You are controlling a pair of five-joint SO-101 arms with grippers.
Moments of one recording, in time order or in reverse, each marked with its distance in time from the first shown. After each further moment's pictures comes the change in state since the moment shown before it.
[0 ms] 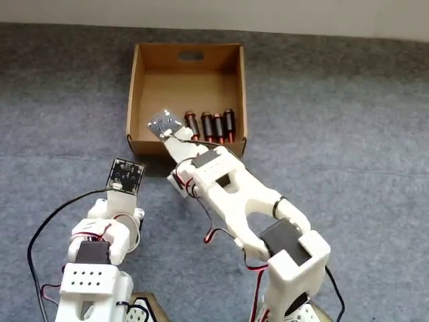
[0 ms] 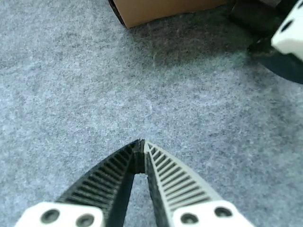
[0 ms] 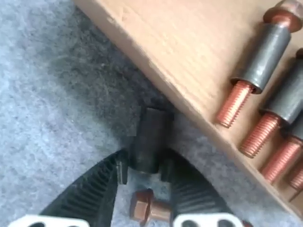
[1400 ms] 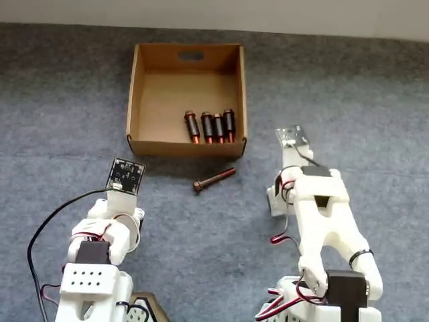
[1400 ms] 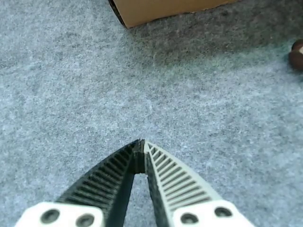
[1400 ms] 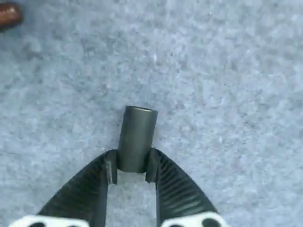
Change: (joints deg) left arm 0.0 0.0 0.0 0.0 0.0; right arm 36.8 -28.5 28.6 14.9 2.3
